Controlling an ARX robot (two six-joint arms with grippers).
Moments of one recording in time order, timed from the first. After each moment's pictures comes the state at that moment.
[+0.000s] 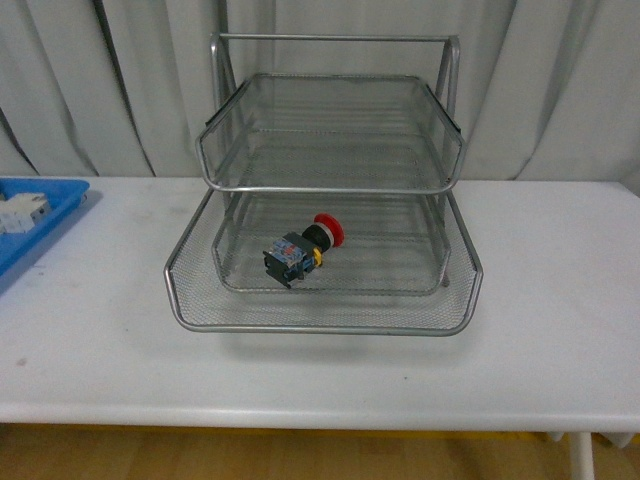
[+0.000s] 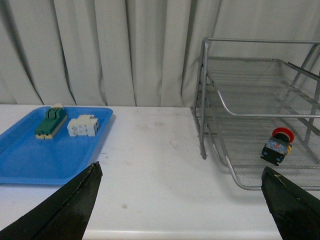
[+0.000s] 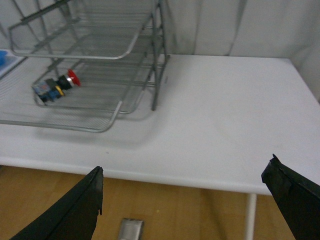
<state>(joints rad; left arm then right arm) 0.00 0.01 0.01 0.00 0.00 0.00 -0.03 0.22 0.11 -0.12 -0.18 -0.05</state>
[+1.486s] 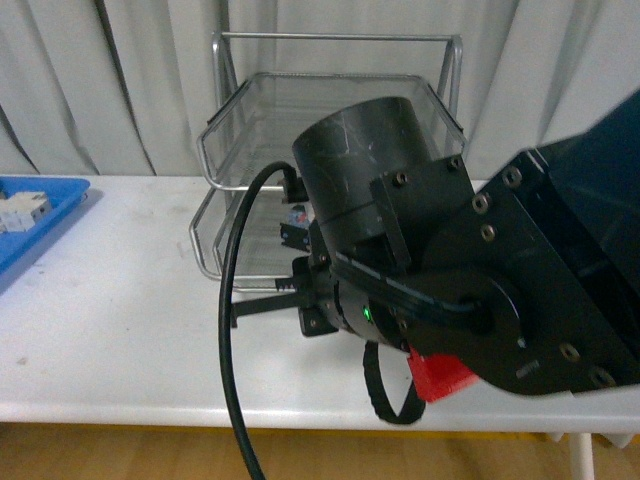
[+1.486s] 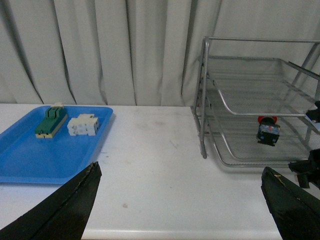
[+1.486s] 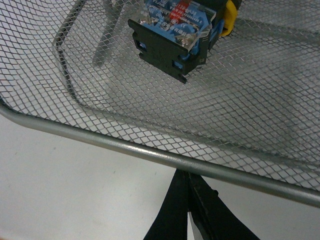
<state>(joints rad) 0.00 0.01 0.01 0.00 0.00 0.00 0.59 2.12 1.14 0.32 0.19 0.22</state>
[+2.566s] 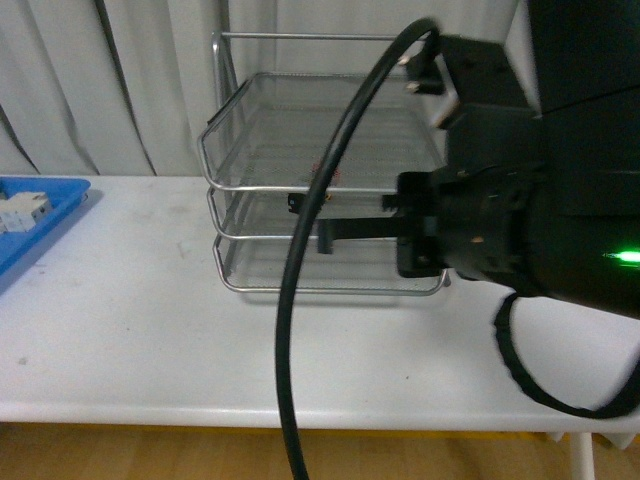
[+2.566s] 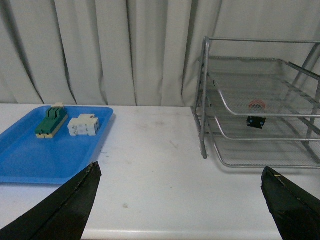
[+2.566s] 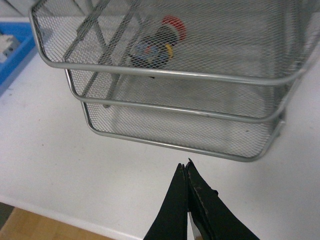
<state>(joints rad) 0.00 0.01 0.01 0.00 0.00 0.00 0.49 1.74 0.81 0.45 0.10 0.22</state>
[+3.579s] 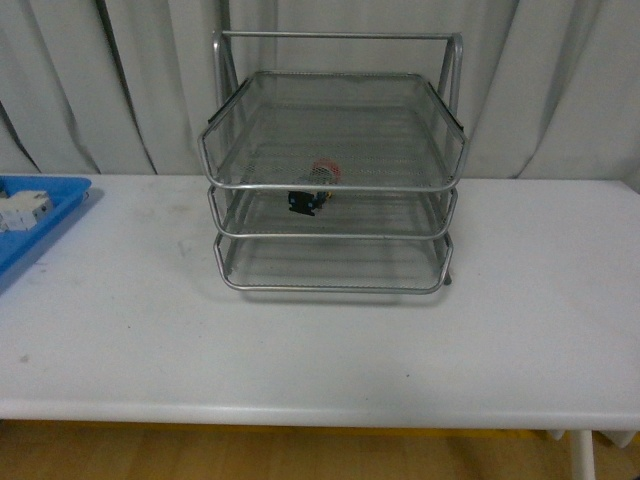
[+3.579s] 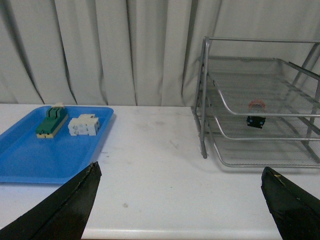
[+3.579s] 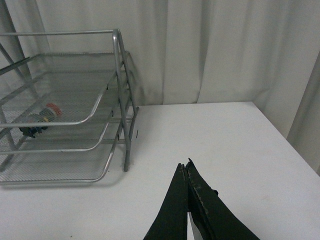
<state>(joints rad) 0.00 0.01 0.01 0.00 0.00 0.00 0.14 1.06 0.08 0.96 0.14 0.01</state>
